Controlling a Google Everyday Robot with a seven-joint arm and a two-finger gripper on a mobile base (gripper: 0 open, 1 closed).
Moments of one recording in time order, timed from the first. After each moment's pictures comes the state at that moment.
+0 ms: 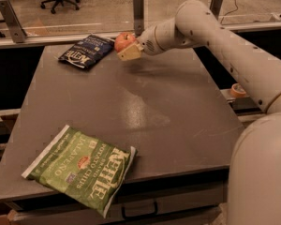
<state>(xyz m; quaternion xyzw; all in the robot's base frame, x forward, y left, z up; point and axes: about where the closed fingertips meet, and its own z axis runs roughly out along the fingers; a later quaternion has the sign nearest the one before) 0.774 0.015 0.879 -0.44 0.75 0.22 0.45</state>
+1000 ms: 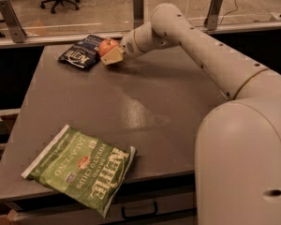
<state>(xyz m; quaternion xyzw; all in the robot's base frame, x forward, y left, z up) 0.789 0.078 0.851 -0.43 0.77 0.24 0.41</state>
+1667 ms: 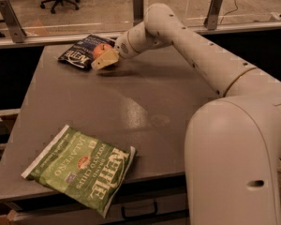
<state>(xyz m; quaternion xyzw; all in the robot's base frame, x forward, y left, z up) 0.788 0.102 0.844 -0.44 0.77 0.26 0.39</state>
